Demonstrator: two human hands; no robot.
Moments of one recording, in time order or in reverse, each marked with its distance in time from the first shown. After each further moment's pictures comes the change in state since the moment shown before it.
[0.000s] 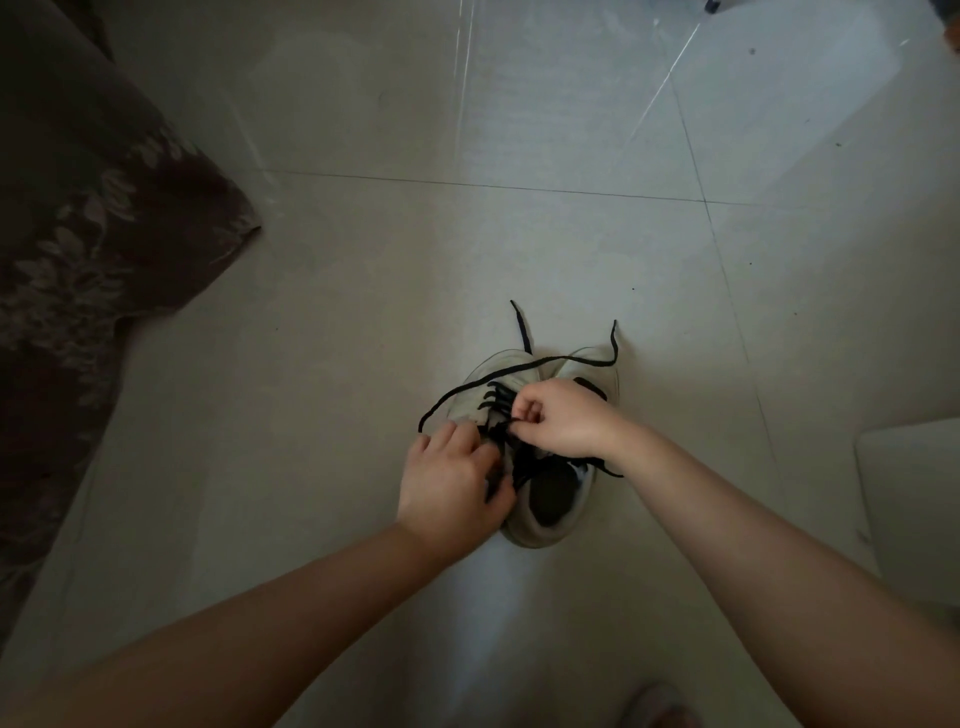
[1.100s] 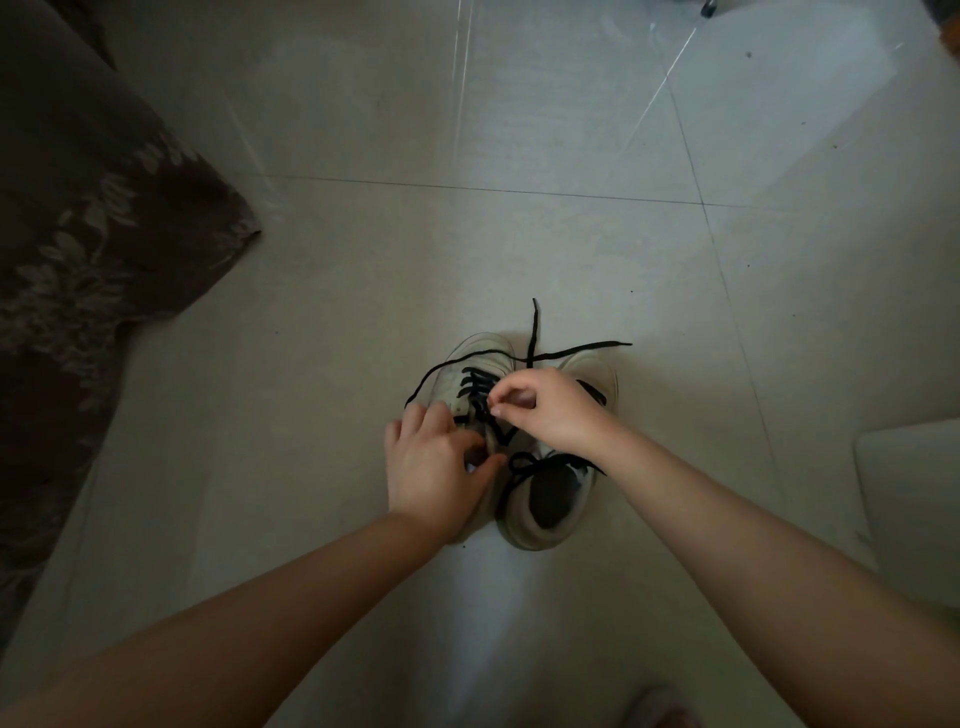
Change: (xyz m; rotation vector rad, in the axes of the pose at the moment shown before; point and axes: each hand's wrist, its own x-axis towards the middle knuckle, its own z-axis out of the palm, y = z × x) left_hand 0.013 -0.008 -0.004 0.010 0.017 -0.198; right_hand 0.009 -0.005 0.009 0.295 0.165 -0.105
